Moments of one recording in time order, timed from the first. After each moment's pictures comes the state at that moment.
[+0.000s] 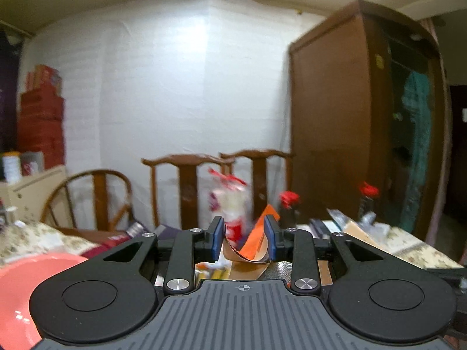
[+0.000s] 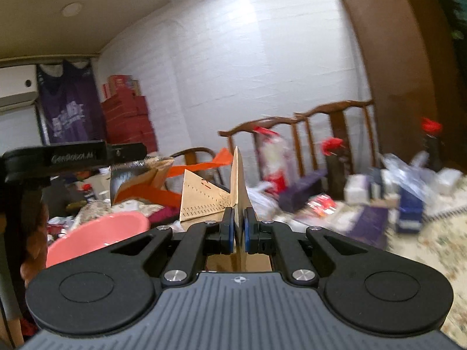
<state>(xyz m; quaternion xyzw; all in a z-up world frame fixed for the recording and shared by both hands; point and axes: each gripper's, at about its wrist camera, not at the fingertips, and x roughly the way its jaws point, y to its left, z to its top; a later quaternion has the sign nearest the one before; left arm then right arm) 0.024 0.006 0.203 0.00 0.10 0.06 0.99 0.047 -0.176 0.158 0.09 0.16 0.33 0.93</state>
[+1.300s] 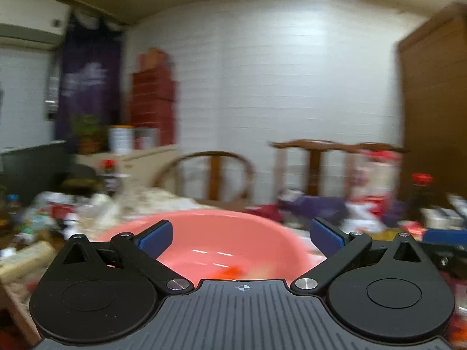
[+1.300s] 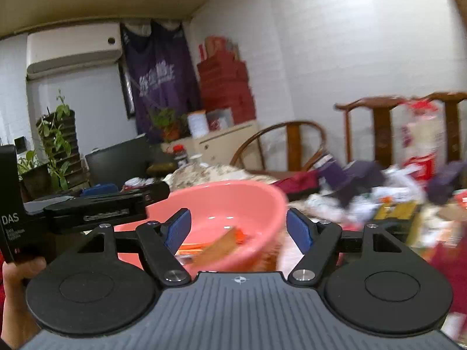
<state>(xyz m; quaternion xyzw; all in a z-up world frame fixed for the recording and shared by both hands) -0.085 0.159 0.138 -0.02 0.10 0.24 0.96 0.004 -0.003 0.131 0.04 0.16 0.49 0.85</state>
